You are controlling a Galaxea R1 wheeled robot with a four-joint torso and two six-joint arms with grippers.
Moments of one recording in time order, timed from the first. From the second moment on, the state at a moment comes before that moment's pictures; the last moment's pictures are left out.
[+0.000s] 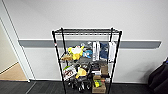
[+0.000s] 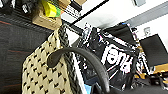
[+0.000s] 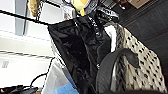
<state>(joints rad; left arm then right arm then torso) 0.83 2.17 -1.30 -0.77 0.11 0.39 -1.02 2.17 -1.24 0.39 0.20 0.09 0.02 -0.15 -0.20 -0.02</state>
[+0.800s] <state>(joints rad) 0.83 2.17 -1.30 -0.77 0.11 0.39 -1.02 2.17 -1.24 0.39 0.20 0.09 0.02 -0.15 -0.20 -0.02</state>
